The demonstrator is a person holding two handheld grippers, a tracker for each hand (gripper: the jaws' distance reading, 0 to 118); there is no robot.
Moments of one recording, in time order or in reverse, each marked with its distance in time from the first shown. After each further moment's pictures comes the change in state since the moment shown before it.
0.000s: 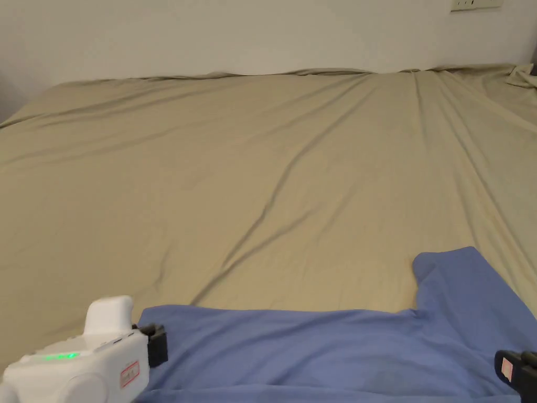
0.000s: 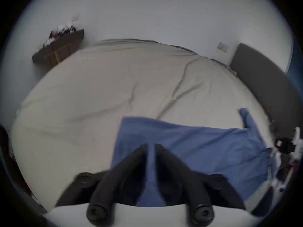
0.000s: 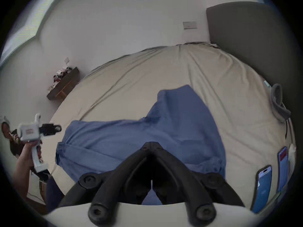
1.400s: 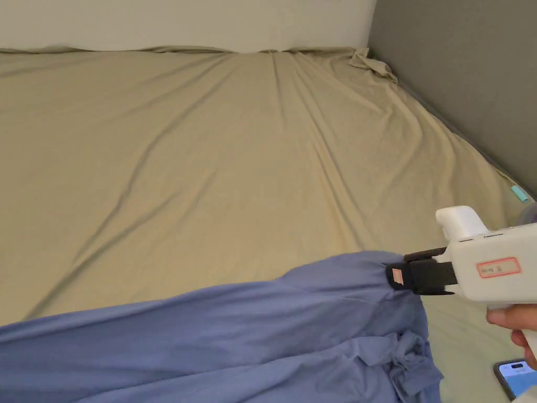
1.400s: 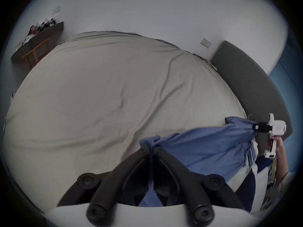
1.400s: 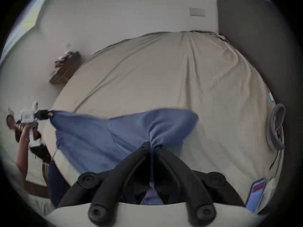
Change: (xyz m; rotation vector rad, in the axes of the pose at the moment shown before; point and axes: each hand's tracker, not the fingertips) left arm -0.059 0.048 0.067 -0.103 -0.266 -0.047; right arm 0.083 0.079 0.039 -0.179 0.072 0.119
